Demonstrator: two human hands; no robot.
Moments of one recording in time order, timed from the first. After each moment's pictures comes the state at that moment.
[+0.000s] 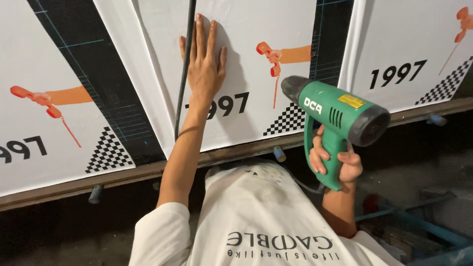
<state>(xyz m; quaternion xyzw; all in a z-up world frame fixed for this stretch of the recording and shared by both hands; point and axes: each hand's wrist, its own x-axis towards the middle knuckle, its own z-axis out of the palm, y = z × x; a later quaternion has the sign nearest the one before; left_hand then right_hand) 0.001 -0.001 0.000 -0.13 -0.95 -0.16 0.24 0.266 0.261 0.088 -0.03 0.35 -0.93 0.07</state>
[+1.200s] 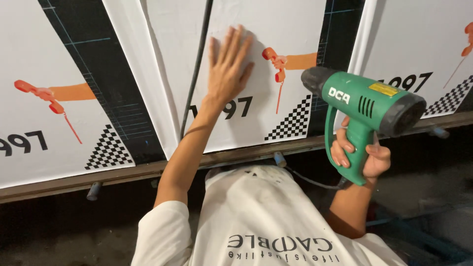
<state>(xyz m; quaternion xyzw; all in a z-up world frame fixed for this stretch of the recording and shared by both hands) 0.002 0.022 -0.001 -0.26 -0.93 -0.15 0.21 0.234 0.306 0.108 -0.08 0.36 -0.92 0.09</state>
